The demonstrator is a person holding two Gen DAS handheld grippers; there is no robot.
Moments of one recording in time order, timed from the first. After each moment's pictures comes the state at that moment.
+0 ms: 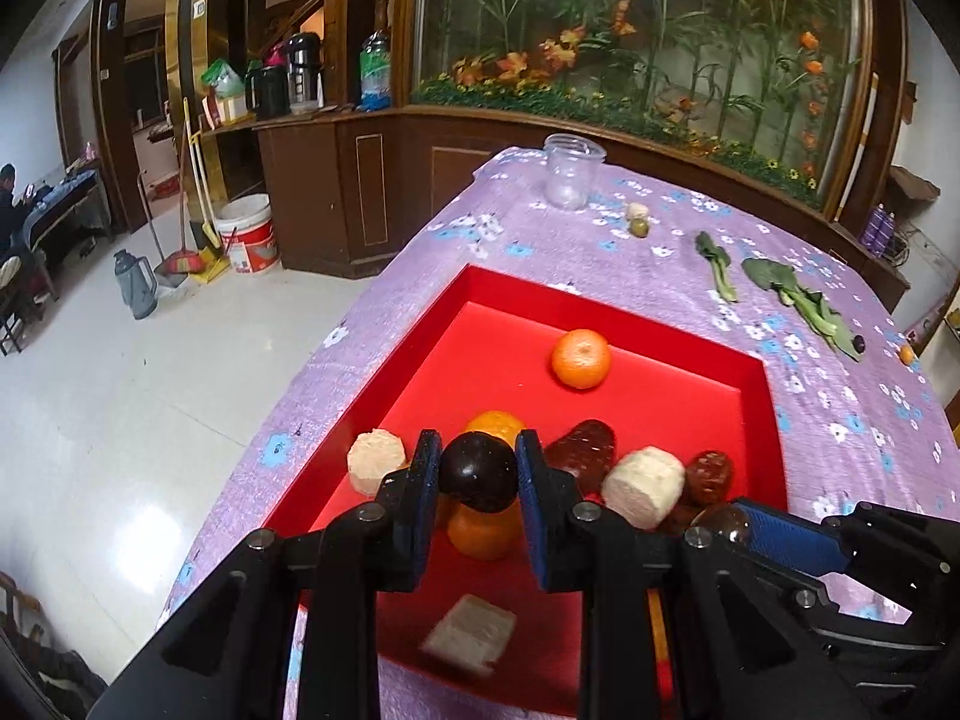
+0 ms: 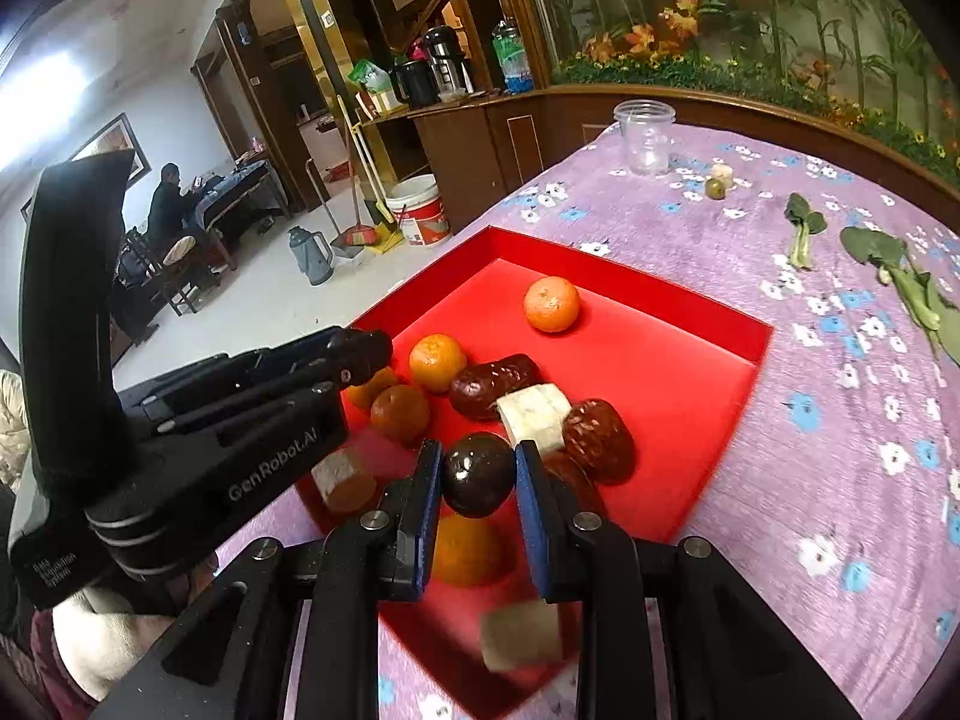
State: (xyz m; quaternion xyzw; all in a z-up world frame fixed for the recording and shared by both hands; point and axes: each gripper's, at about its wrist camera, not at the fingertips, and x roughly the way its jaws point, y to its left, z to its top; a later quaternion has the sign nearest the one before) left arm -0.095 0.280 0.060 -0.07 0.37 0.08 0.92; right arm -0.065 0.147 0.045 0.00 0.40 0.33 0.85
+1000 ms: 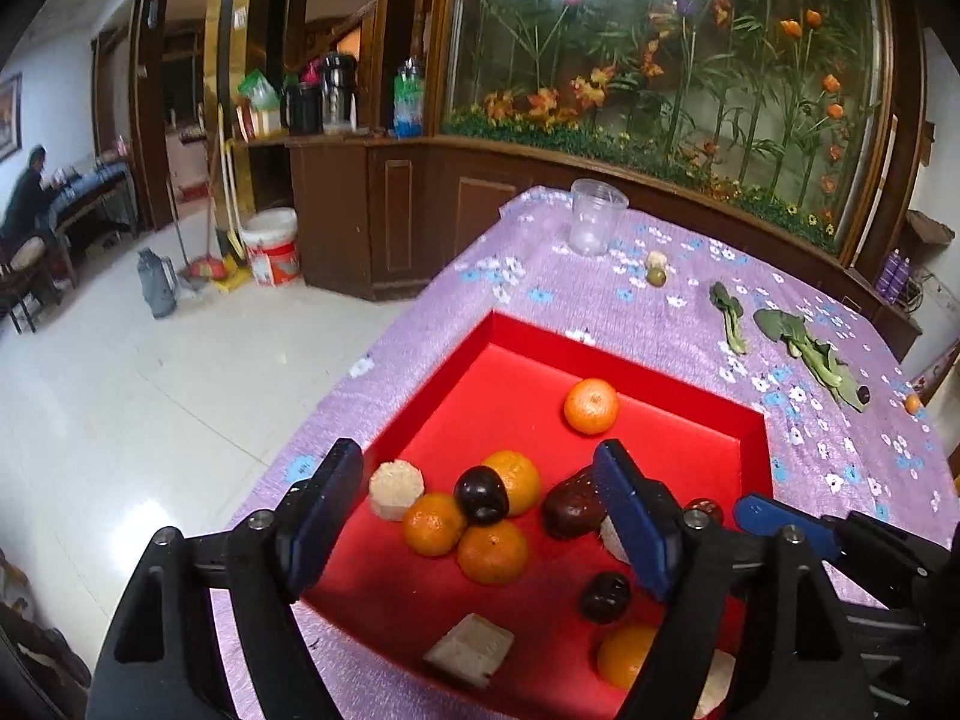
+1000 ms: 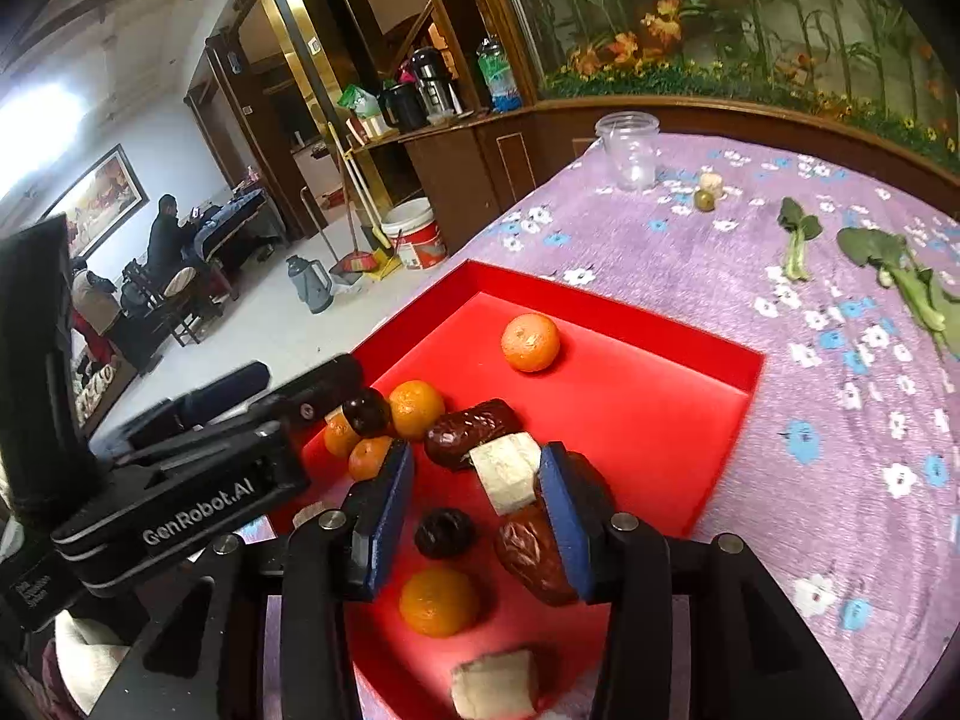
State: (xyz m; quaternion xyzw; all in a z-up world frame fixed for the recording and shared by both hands) left arm -0.111 0.276 0.084 -0.08 0.32 0.12 0.94; right arm -0.055 0.131 0.052 0.03 0.38 0.32 0.87
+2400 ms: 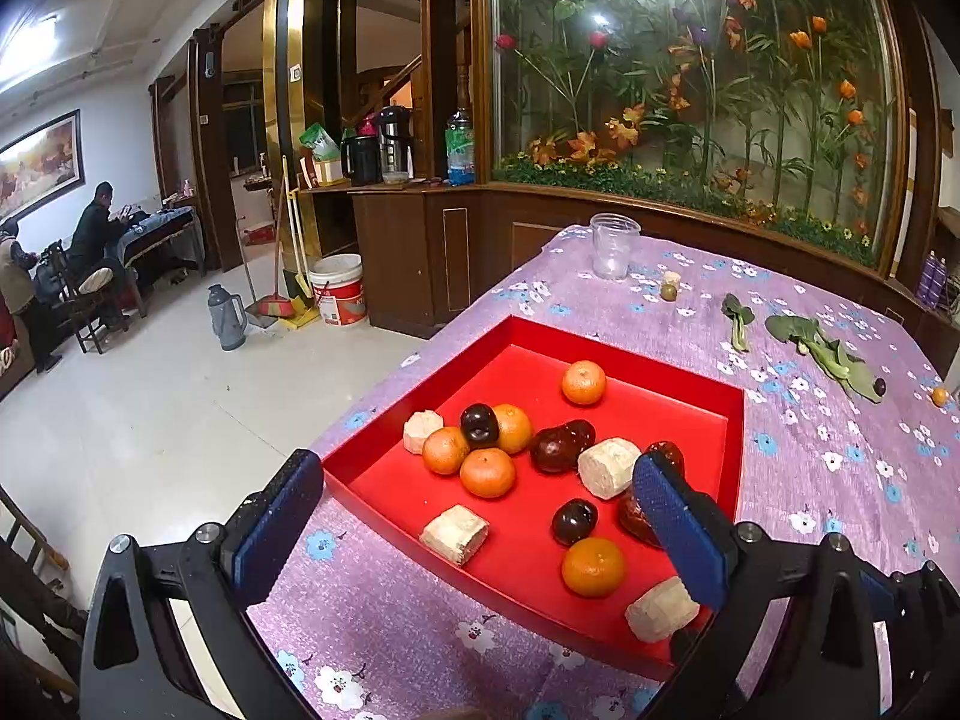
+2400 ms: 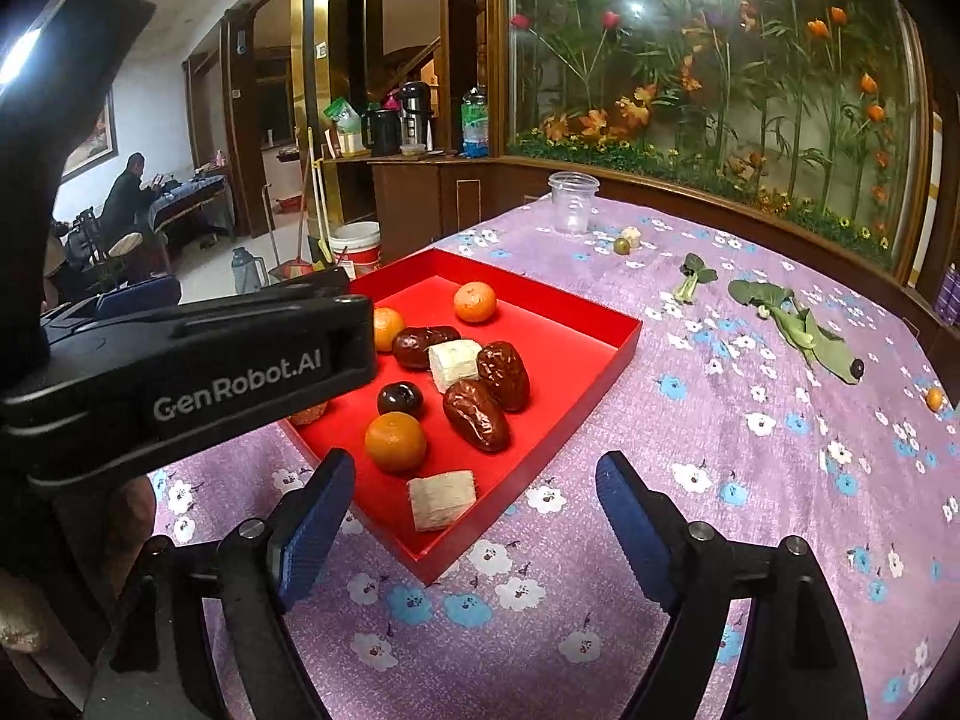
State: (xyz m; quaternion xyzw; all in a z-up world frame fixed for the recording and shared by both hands) left arm -0.178 0.216 0.094 -0.05 0.28 0.20 0.94; right arm -0.155 0.094 0.043 -0.07 0.31 0.25 0.92
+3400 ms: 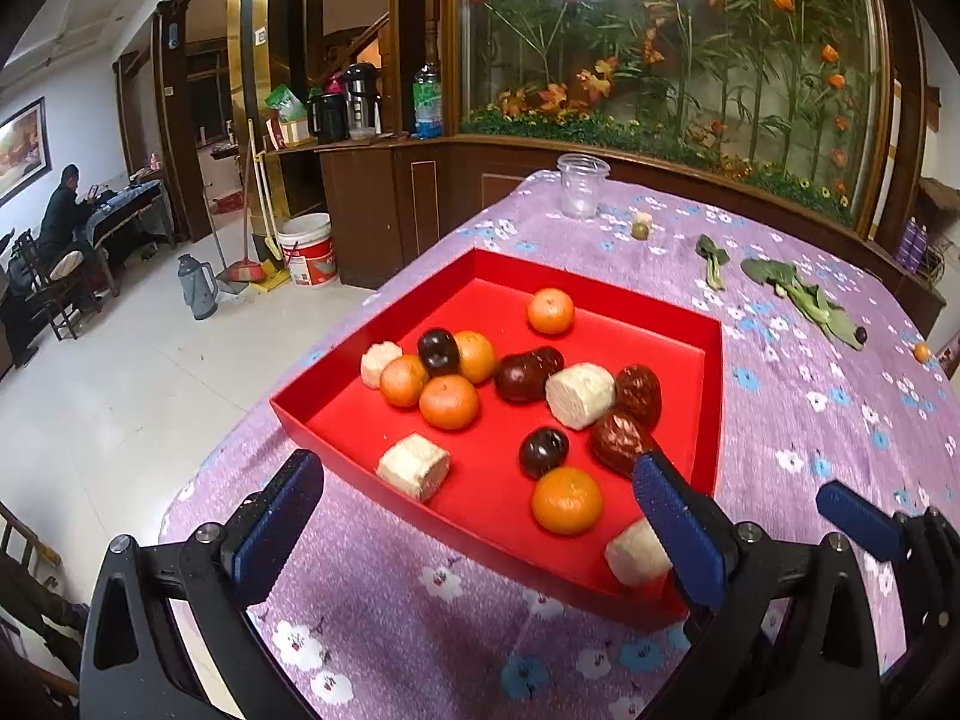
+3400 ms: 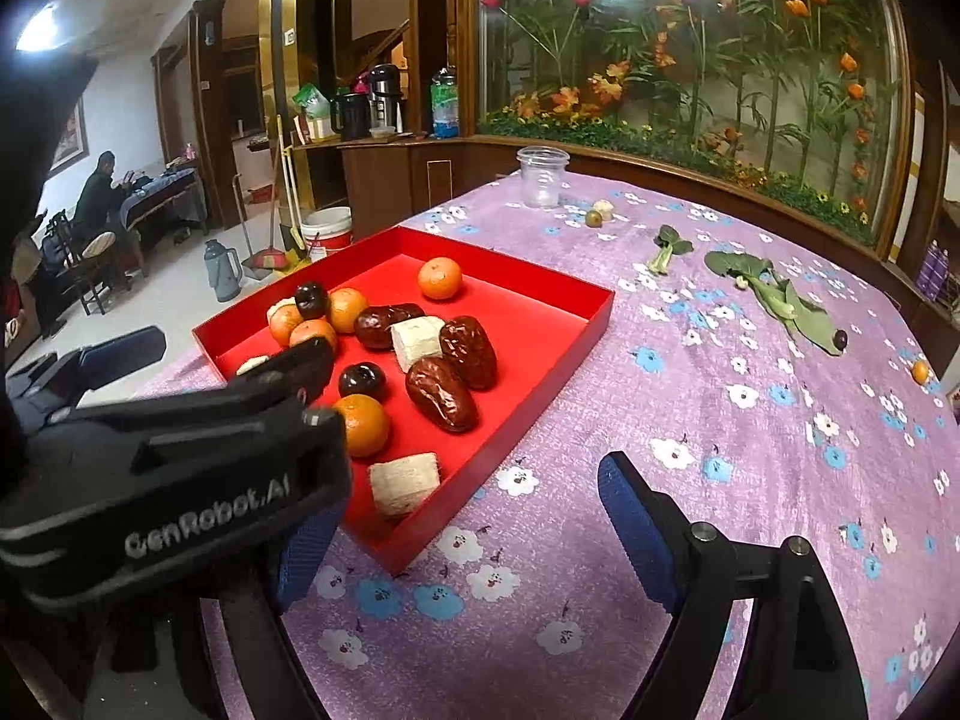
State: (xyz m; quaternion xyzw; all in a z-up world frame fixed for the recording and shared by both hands) left arm -0.177 0.205 0.069 -0.06 0.33 0.16 0.93; right arm -0.149 0.090 0.037 -0.07 0.33 0.21 0.92
